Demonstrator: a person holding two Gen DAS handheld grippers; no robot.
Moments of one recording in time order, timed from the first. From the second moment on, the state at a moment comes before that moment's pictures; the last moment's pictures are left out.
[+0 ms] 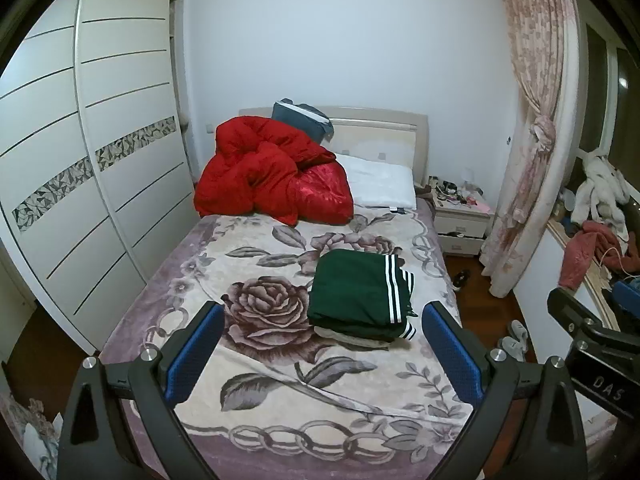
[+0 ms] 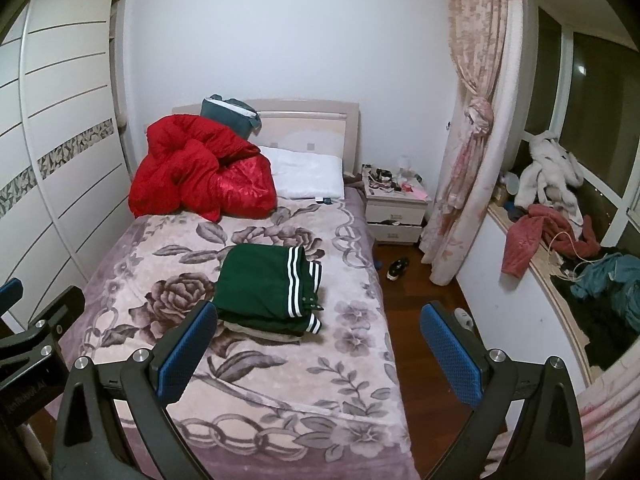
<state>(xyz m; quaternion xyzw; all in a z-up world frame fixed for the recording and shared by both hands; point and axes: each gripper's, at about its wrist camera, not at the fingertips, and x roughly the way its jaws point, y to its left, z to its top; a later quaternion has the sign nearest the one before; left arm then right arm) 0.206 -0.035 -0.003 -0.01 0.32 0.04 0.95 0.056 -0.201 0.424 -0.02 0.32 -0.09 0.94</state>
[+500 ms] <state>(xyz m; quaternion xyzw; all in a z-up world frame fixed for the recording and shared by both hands) 0.205 -0.030 0.004 -0.01 0.31 0.04 0.95 0.047 -0.200 0.423 -0.01 0.31 -0.09 0.95</state>
